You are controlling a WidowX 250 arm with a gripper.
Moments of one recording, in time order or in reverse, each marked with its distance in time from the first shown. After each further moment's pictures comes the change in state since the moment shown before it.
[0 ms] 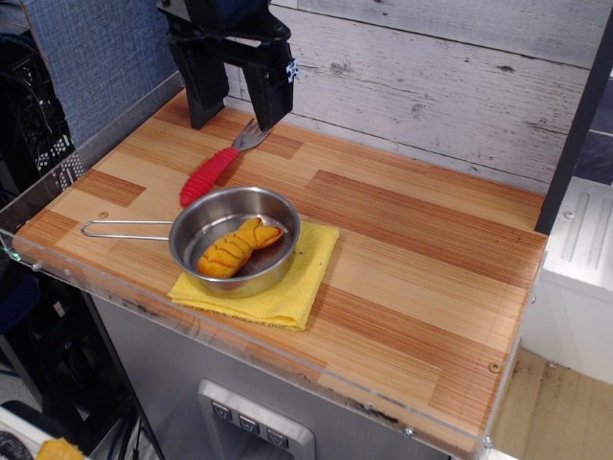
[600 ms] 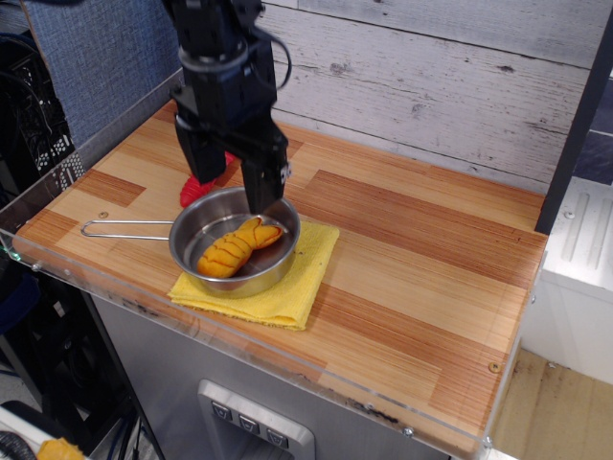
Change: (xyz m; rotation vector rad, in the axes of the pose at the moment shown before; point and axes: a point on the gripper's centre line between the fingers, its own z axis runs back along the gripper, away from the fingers) arm -0.023 -0.001 -0.046 0.068 0.056 -0.068
